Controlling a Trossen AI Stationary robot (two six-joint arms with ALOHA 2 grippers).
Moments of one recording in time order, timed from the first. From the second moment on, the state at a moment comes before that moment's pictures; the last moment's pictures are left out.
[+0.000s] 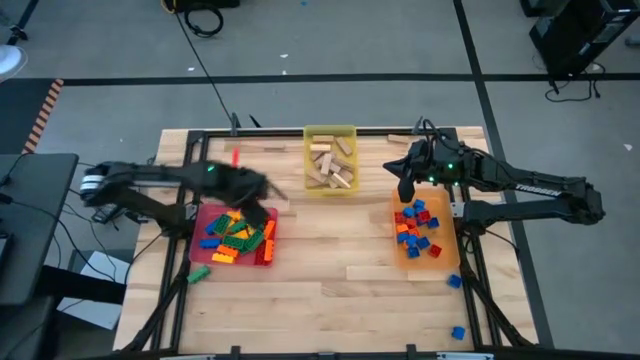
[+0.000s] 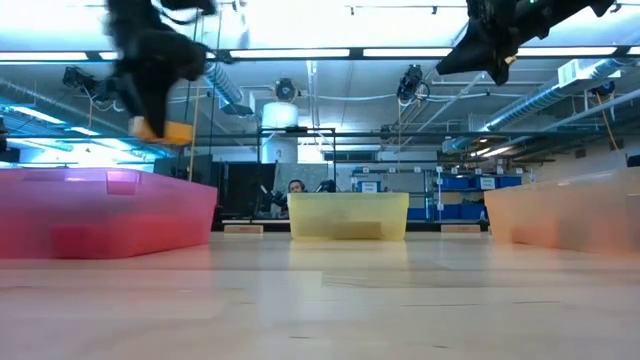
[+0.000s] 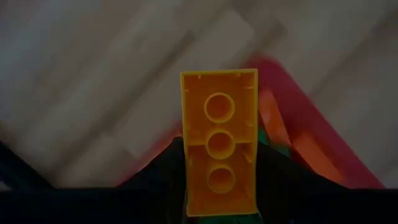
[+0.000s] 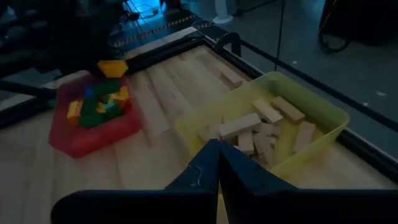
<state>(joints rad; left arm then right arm) 0.08 1.28 1.07 -1.14 -0.17 -0.69 -0.28 0.81 0.74 -0.34 0.10 0.27</state>
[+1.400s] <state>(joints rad) -0.63 1.13 0.92 -1.23 -0.06 -1.77 -0.20 0.82 0.74 -0.34 0.10 0.37</state>
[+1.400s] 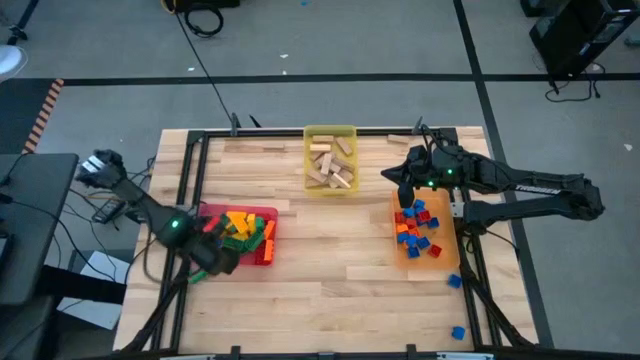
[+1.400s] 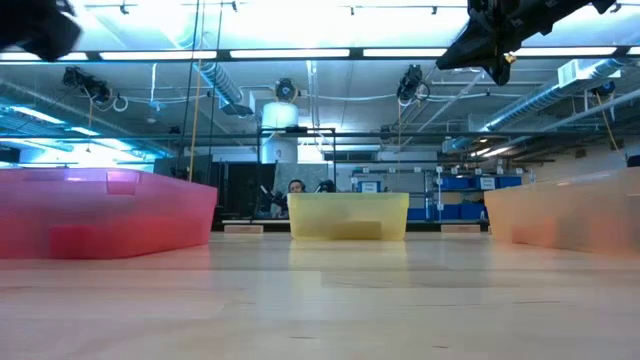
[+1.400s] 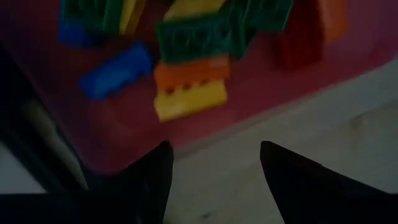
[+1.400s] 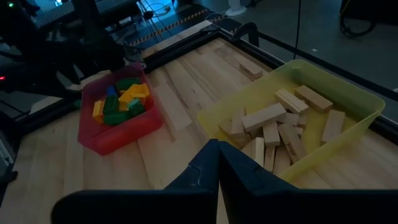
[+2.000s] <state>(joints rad) -0.92 1.38 0.92 -1.19 0.11 -1.99 -0.20 0.82 0.74 -0.34 0.10 0.39</state>
